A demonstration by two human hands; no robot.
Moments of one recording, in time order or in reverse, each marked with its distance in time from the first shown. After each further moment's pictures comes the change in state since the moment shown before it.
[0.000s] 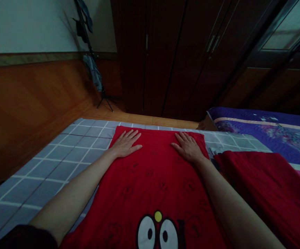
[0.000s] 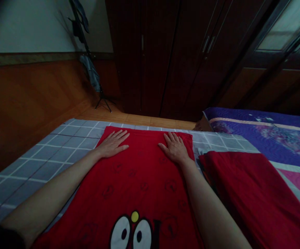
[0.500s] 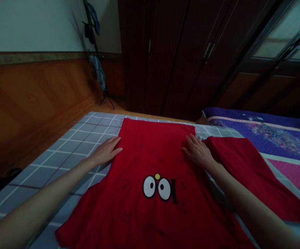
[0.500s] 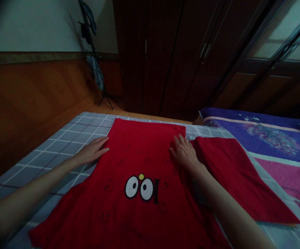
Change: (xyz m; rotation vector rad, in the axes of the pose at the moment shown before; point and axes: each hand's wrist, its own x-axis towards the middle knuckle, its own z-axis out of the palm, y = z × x) left_hand -0.154 0.005 -0.026 -0.079 0.073 -0.151; right_hand -0.109 -0.016 -0.058 -0.121 -0.003 0.065
